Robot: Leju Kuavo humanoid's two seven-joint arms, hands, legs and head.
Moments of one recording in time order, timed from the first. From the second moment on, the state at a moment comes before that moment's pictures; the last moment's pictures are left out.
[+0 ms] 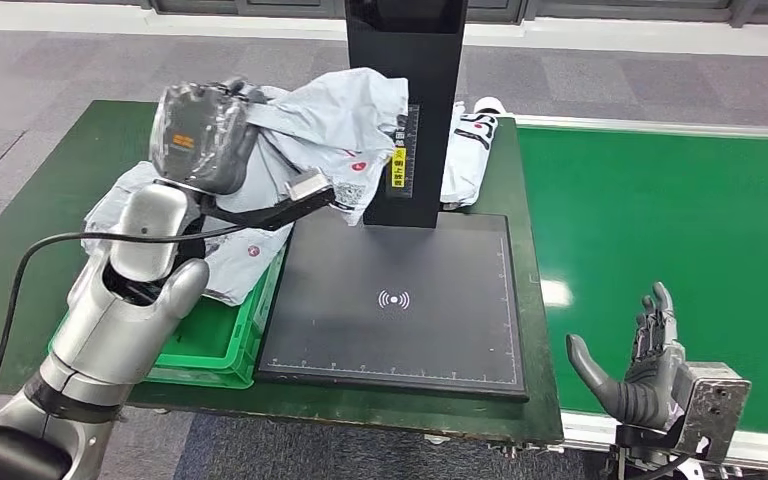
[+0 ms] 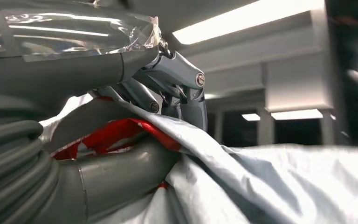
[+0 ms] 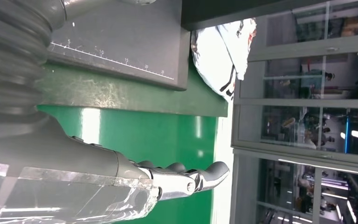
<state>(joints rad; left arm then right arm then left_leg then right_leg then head) -0.68 0.15 -0.51 -1.52 -1.26 0.21 0.18 0.22 0.17 -0.15 -1.84 0.06 -0.02 -0.21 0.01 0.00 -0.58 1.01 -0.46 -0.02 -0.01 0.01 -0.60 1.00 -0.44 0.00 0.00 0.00</state>
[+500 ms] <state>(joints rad) -0.48 0.16 -0.08 -1.74 -1.24 0.42 0.18 0.21 0.17 -0.15 -1.81 0.05 -0.05 -0.22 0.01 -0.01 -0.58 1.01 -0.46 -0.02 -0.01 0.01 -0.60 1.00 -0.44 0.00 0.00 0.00</state>
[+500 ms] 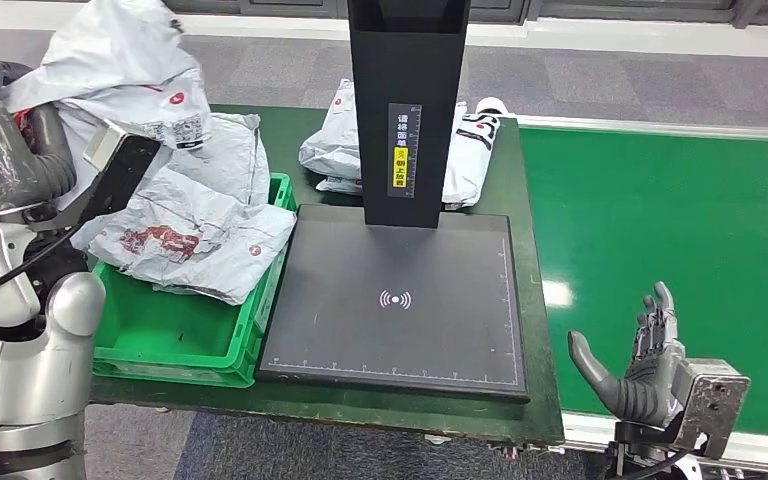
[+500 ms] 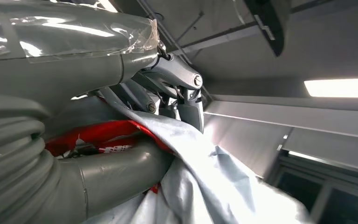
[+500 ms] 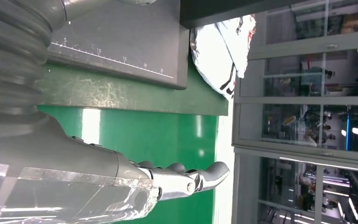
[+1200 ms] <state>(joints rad) -0.41 0.19 -0.21 -1.30 -1.36 -0.16 0.12 0.17 0.16 -0.14 -1.78 0.05 0.02 -0.21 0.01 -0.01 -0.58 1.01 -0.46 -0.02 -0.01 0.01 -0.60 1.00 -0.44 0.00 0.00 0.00</state>
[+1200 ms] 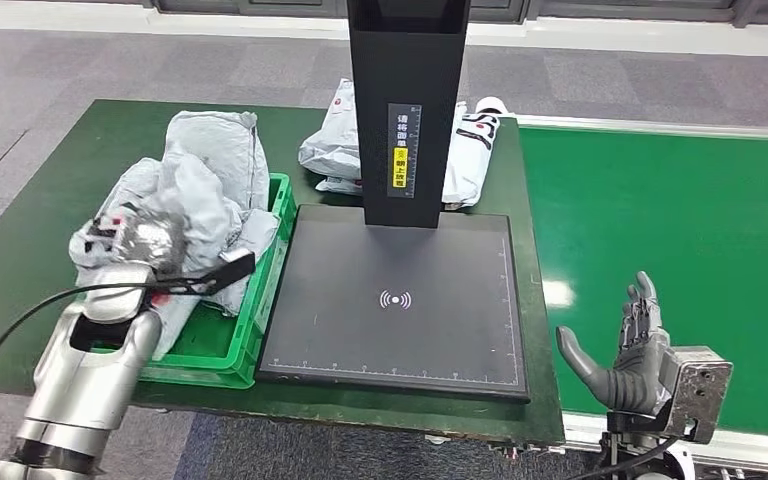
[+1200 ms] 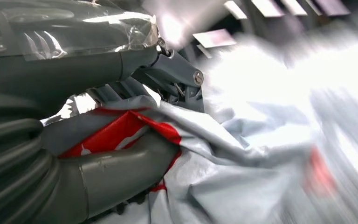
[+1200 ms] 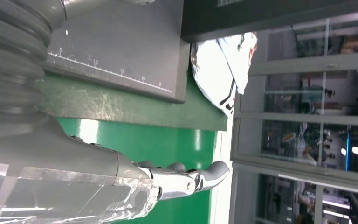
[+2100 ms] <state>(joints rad) -0.47 0.15 -0.38 -0.97 -1.26 -0.12 0.18 0.16 0.14 -0.14 -1.75 0.04 0.00 -0.21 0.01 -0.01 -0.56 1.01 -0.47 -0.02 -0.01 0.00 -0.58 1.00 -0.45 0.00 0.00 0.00</state>
